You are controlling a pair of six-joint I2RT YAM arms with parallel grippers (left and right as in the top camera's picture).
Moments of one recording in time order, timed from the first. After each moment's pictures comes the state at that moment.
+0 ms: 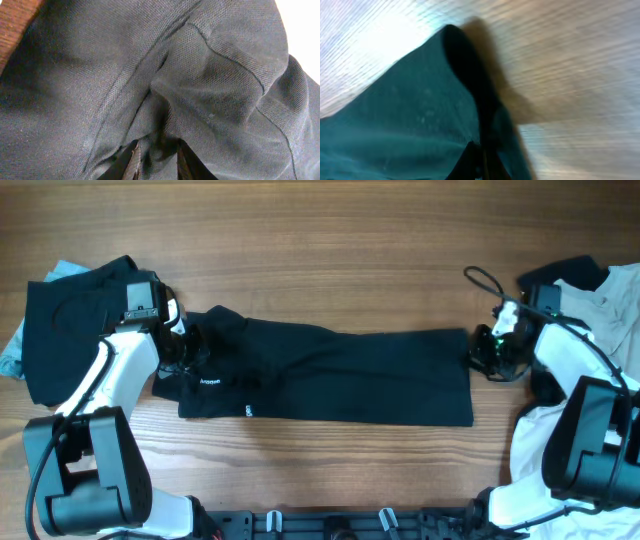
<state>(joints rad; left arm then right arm) 0.12 1.66 0.97 -0.63 0.18 -0.32 -0.26 1.75 0.99 -0.70 -0.35 0.26</state>
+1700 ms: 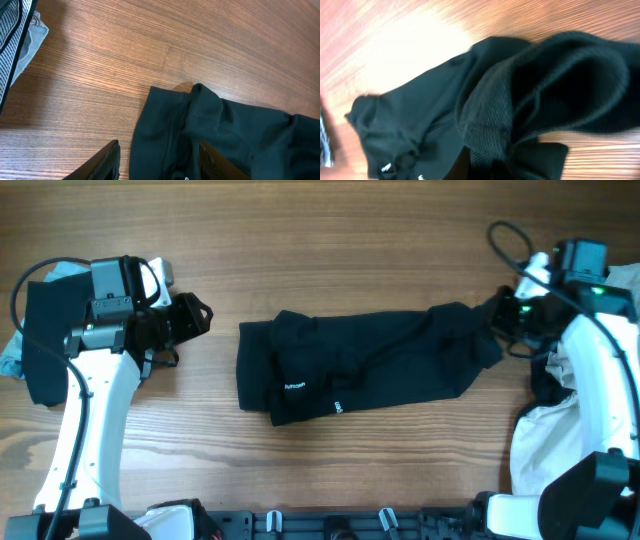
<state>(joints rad) 0.10 1.41 1.12 -0.75 0.32 -0.31 -0.15 1.55 1.27 -0.97 -0.36 0.25</state>
